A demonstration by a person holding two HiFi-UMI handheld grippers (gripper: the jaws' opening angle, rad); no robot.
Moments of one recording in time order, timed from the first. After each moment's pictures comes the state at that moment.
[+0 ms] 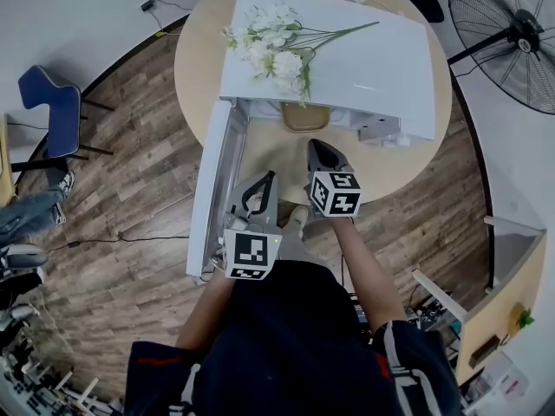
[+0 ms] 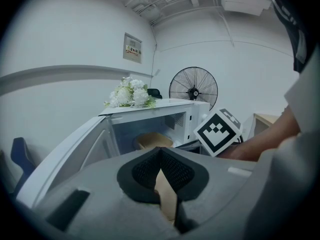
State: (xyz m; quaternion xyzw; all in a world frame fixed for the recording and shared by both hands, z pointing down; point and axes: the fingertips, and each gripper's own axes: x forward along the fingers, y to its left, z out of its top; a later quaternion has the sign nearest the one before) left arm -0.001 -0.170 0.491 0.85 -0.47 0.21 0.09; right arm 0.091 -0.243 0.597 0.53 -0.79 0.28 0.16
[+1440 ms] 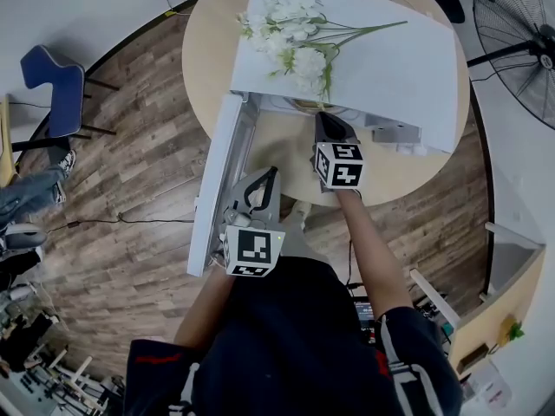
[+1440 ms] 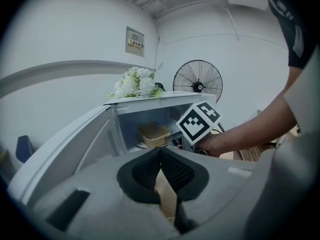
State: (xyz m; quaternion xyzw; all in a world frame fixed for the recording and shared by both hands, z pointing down) left arm -0.016 -0.178 0.521 0.84 -0.48 0.24 0.12; right arm 0.078 -0.309 0.621 0.51 -0.80 0.24 0.21
